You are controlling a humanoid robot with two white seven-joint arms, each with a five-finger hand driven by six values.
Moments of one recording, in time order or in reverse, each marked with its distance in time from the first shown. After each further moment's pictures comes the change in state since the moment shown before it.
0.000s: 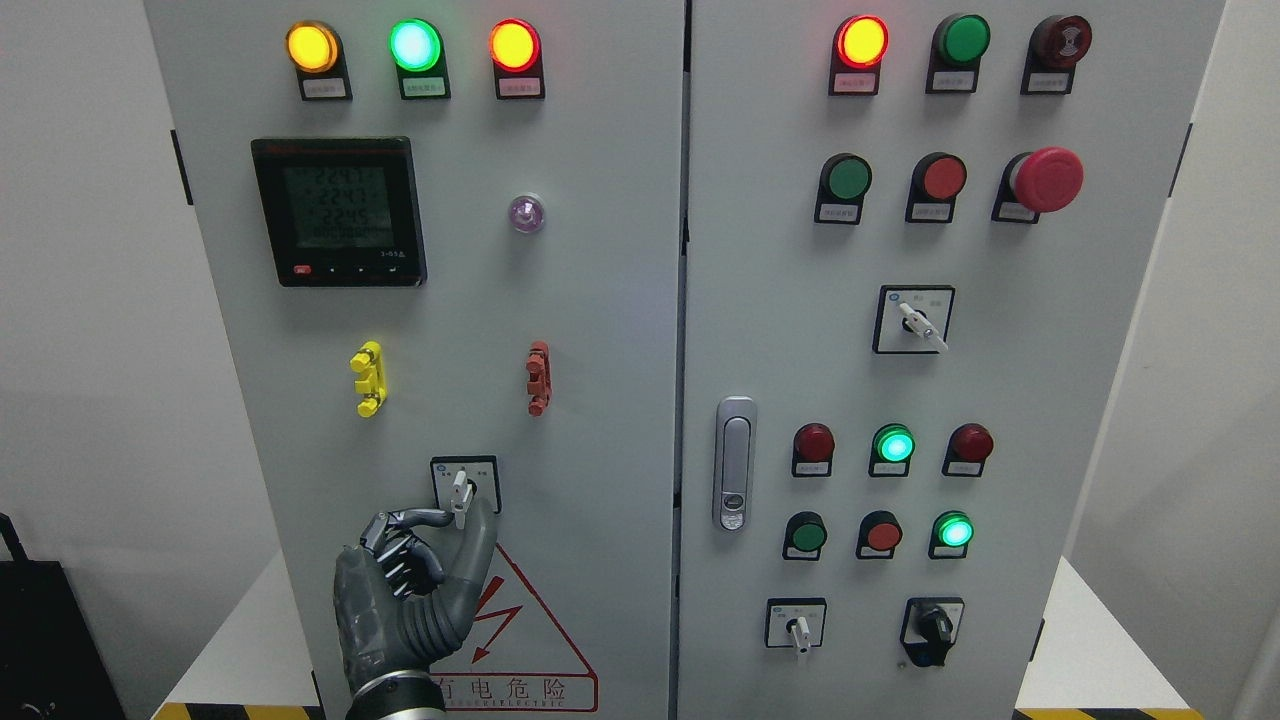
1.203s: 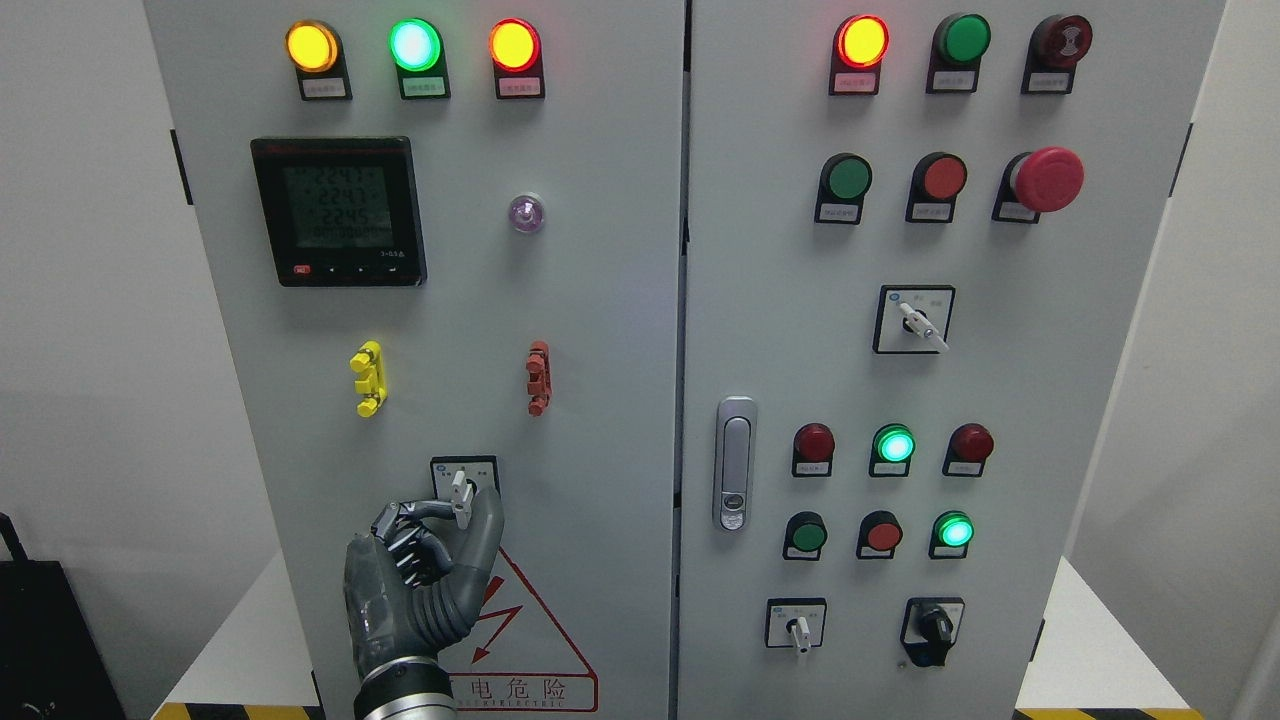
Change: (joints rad) left arm -0.025 -0.002 -0.003 0.008 -0.002 0.042 -0.002; right arm 0.000 0.000 0.000 0.000 0.000 0.000 0.001
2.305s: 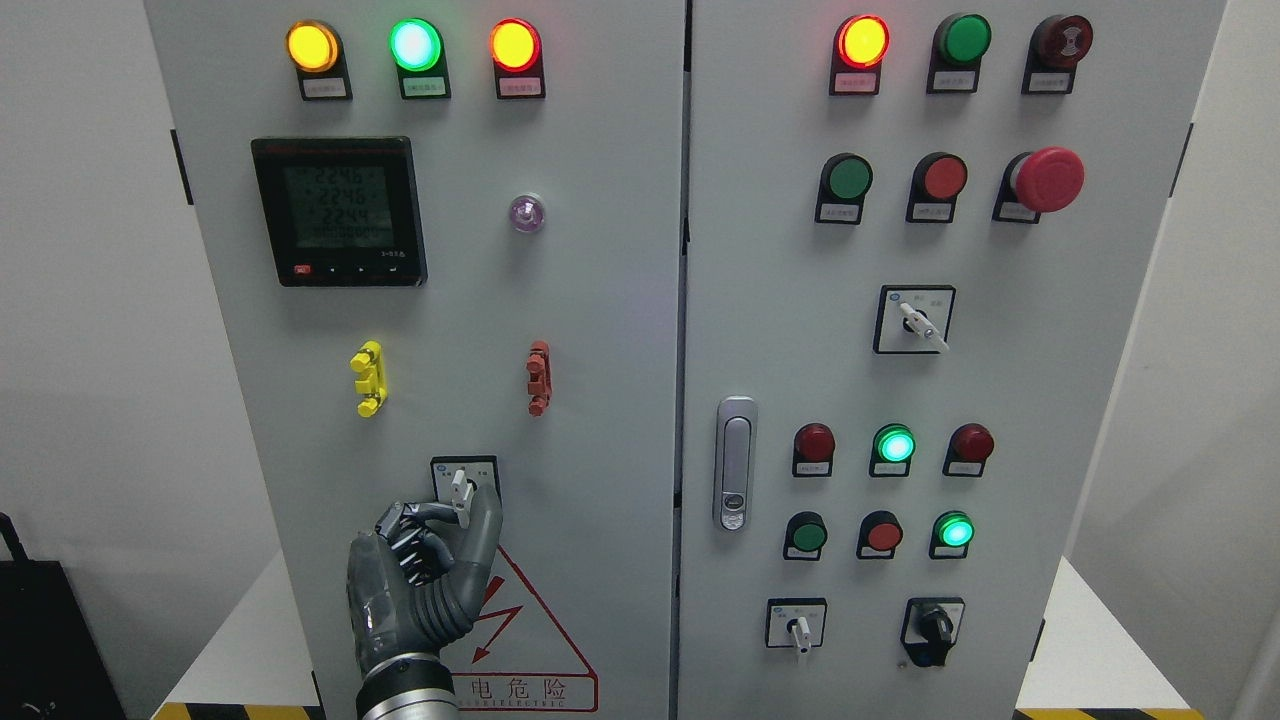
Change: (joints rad) left arm -0.010 -0.002 0.000 0.001 0.001 0.028 -0.002; right arm 0.000 0.000 0.000 0.000 0.000 0.000 -0.002
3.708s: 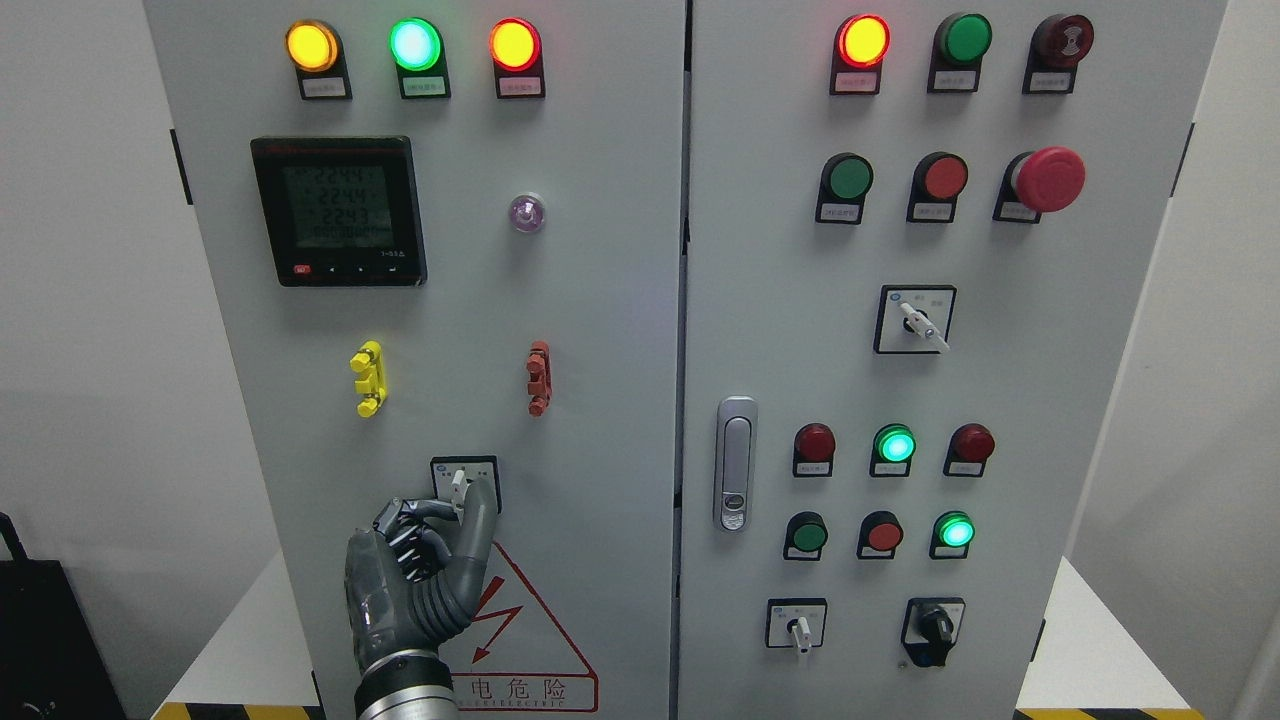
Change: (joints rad) left arm -0.006 -0.002 0.004 -0.001 -0.001 0.001 0.000; right arm 0.000 0.000 0.000 0.000 0.000 0.000 -0.001
